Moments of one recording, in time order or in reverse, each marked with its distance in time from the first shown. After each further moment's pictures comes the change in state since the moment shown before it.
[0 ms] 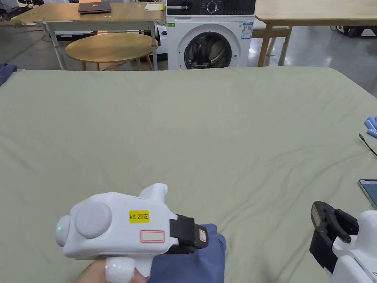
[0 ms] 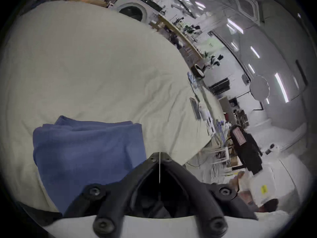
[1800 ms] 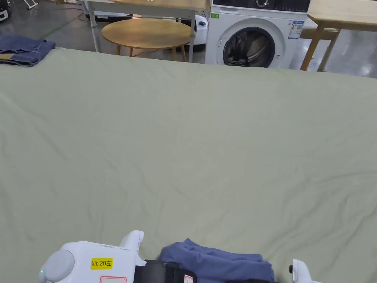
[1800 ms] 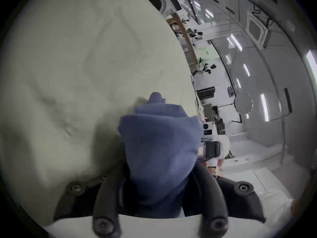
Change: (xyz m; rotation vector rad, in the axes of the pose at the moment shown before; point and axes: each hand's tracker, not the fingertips) left arm -0.175 -0.009 0.011 -0.060 -0.208 0.176; right arm -0.037 -0.117 -0.181 -0.915 0.954 -0.792
